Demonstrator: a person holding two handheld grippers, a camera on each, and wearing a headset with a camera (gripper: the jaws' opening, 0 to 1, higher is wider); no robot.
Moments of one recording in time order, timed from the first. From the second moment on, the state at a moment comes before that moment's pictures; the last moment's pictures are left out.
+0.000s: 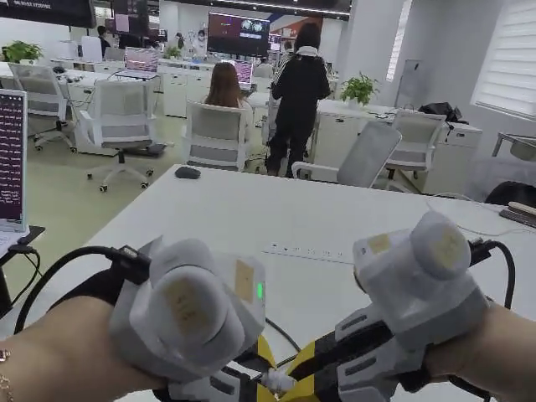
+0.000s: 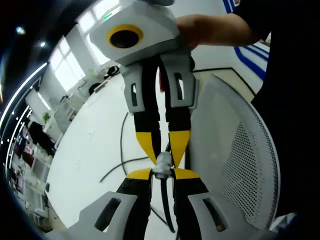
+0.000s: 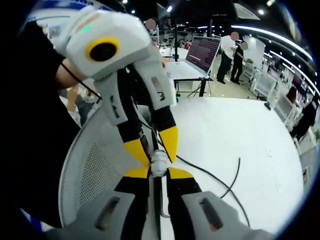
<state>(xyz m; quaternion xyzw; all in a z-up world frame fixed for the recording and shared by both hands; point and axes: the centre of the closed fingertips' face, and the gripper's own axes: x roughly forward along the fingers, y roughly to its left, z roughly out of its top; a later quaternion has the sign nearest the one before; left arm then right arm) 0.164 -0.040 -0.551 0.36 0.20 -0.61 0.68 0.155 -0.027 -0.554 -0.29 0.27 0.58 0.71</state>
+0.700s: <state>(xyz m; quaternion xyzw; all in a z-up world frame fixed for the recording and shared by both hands) 0.167 -0.044 -0.558 0.29 0.23 -0.59 0.72 0.179 -0.051 -0.562 -0.38 0.21 0.46 0.78</state>
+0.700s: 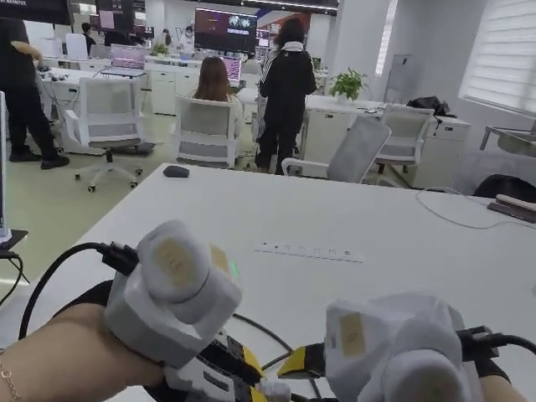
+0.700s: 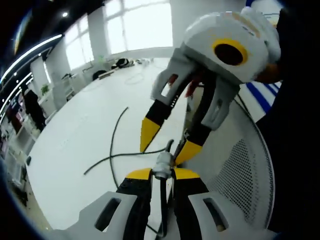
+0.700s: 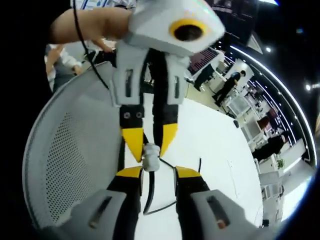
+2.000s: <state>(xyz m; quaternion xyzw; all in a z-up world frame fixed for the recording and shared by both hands) 0.184 -0.004 -0.557 0.40 0.12 -0.49 0.76 0.169 -0.110 -0.588 -0.31 0.23 0.35 0.85</state>
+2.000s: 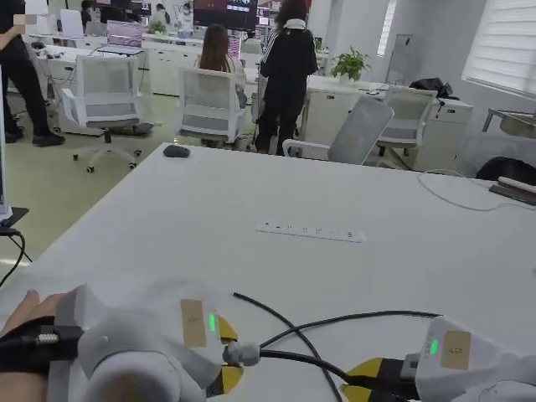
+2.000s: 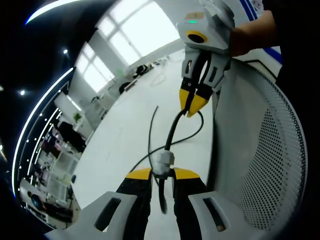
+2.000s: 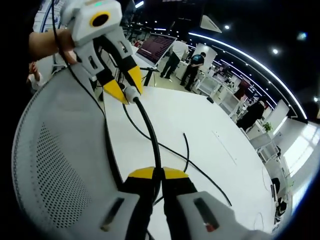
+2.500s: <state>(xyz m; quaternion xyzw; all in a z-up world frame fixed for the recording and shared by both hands) 0.189 0.003 -0.541 0.41 0.12 -0.47 0.77 0.170 -0.130 -0.605 -0.31 0.30 0.34 0.84</state>
